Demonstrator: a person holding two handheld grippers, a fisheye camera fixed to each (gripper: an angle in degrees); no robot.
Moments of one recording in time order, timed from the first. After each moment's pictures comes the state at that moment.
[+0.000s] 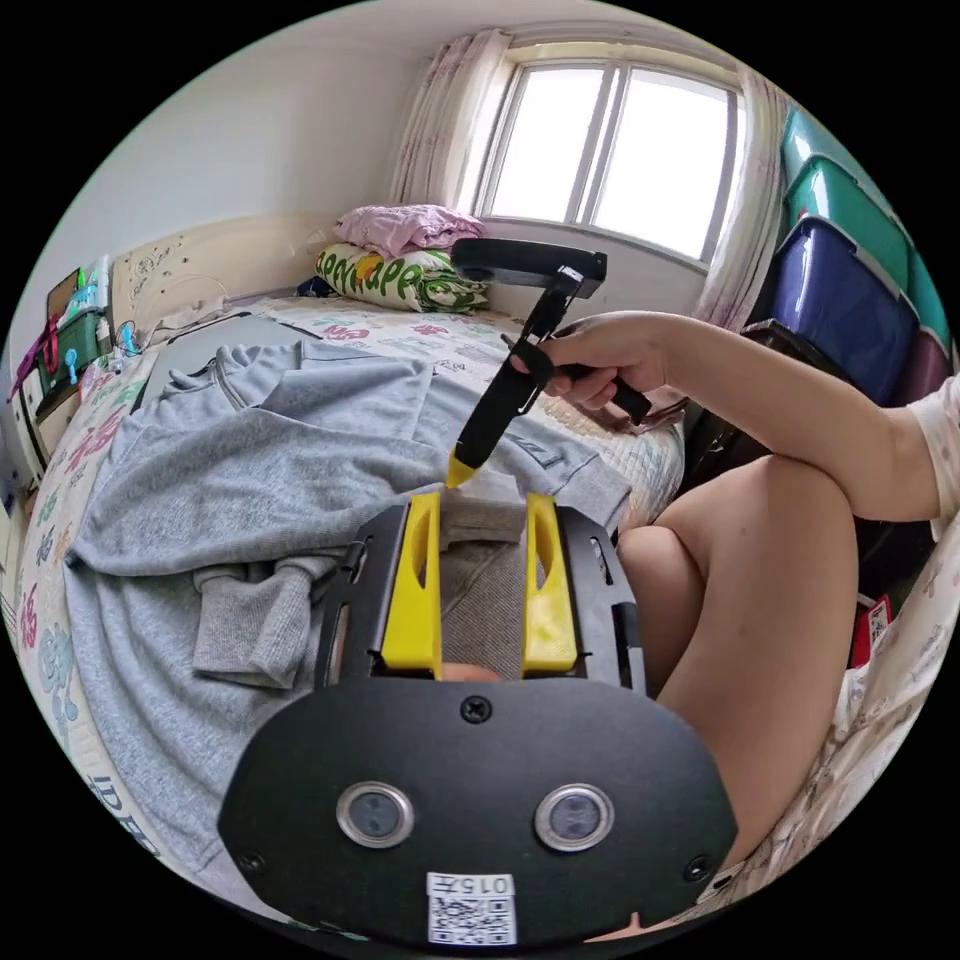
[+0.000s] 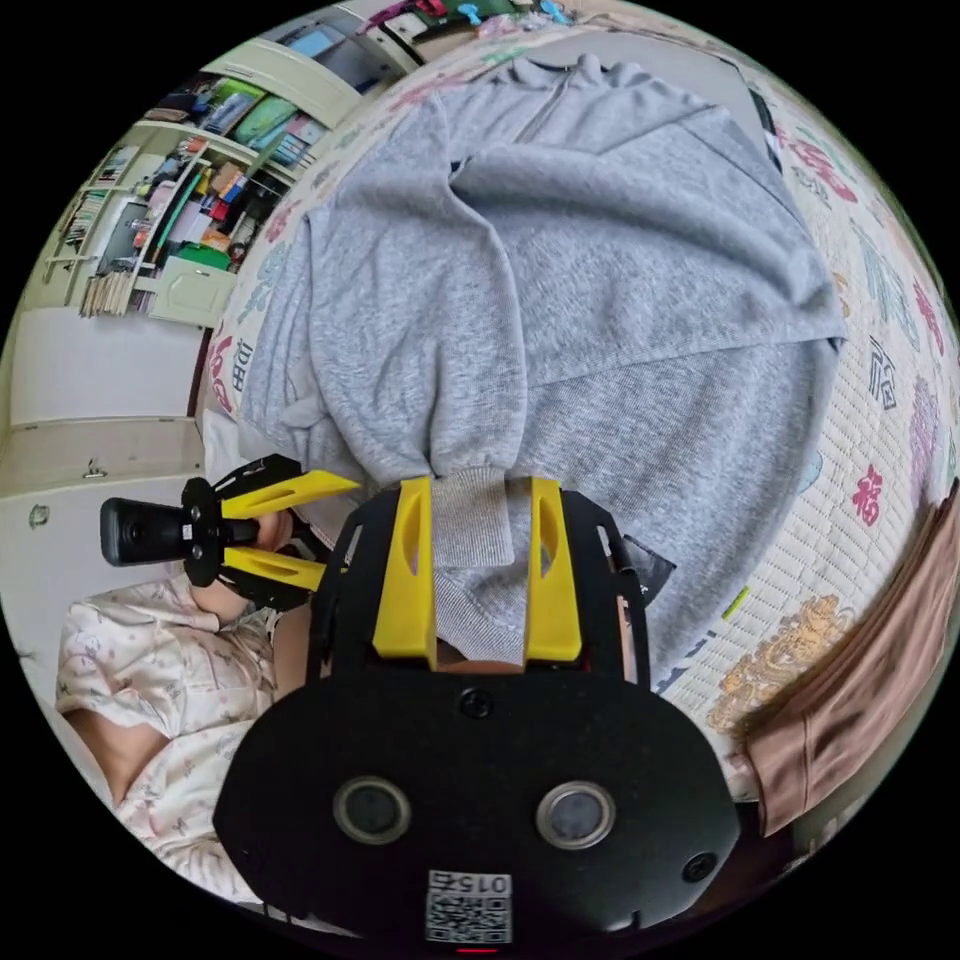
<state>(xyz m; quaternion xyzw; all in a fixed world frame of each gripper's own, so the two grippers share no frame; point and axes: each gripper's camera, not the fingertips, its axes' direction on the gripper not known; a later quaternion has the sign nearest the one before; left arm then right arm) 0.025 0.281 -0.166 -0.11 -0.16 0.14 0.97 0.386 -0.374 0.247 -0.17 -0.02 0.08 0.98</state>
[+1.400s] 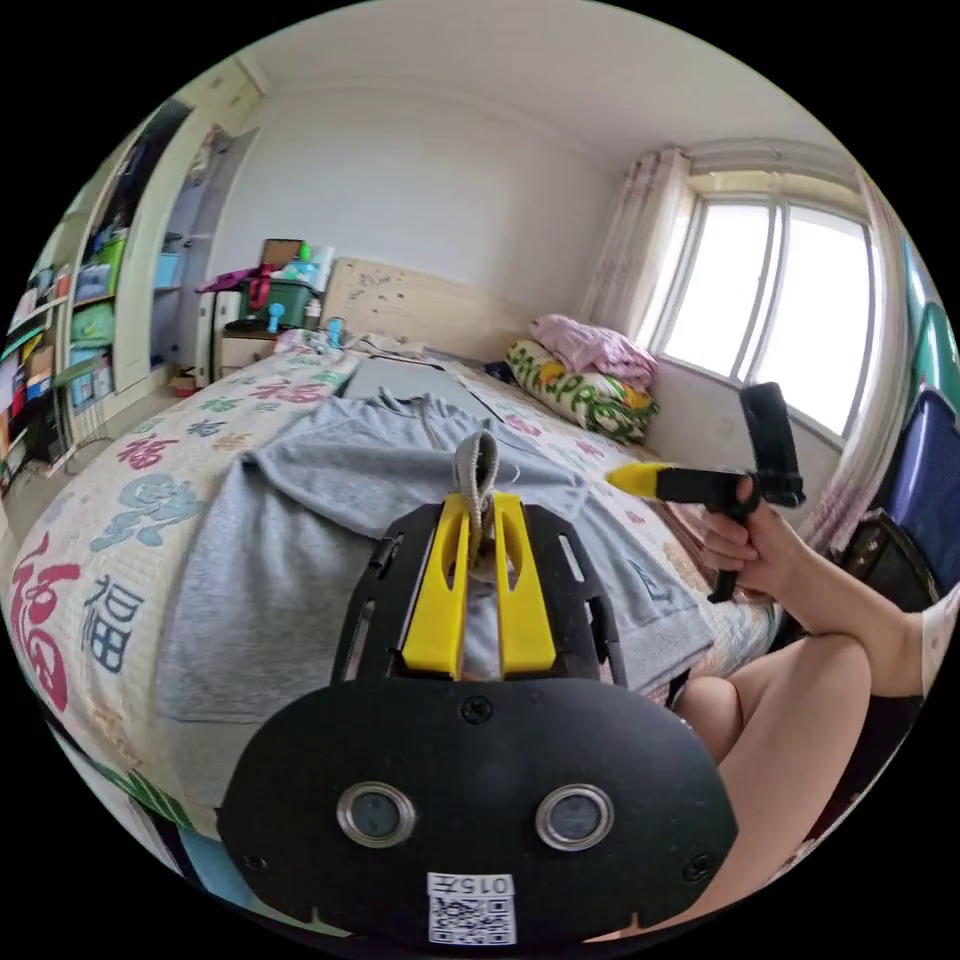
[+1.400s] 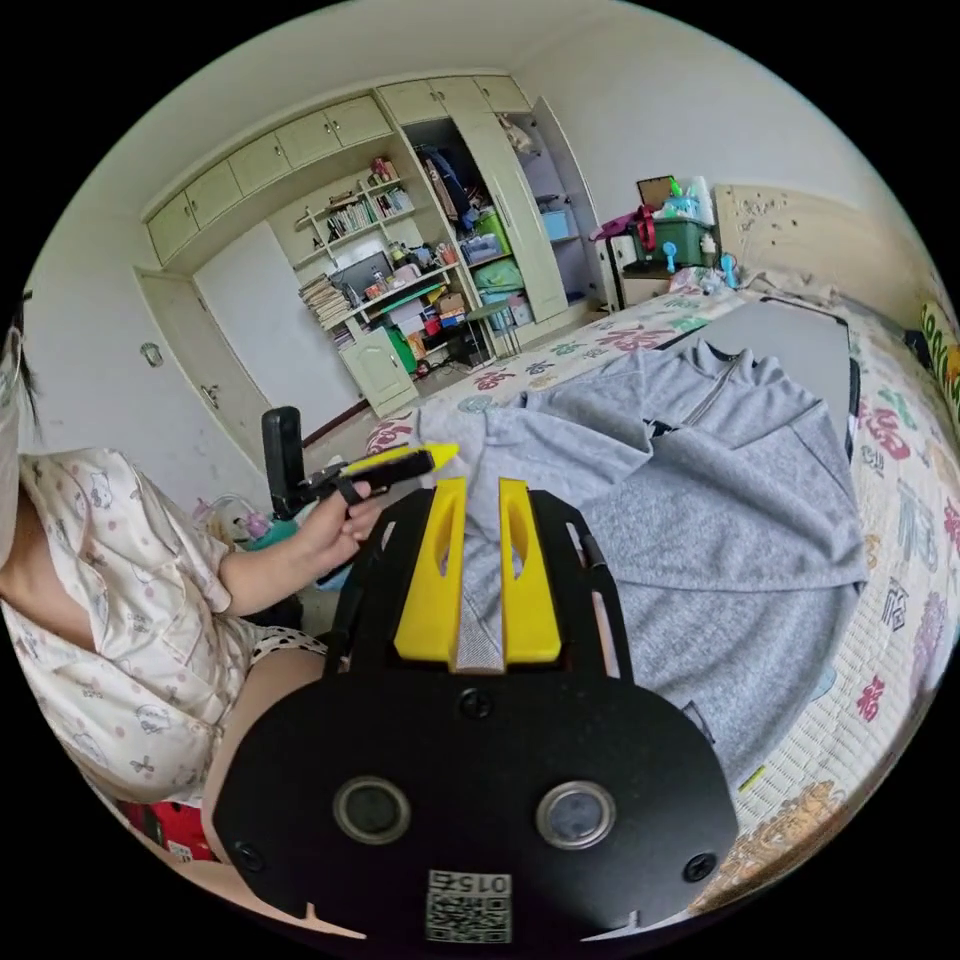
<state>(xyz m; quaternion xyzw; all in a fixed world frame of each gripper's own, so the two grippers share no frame) -0.050 0.228 -0.241 0.15 -0.34 -0.07 0.93 0.456 -0.097 0.225 0.16 -0.11 -0.16 0.97</state>
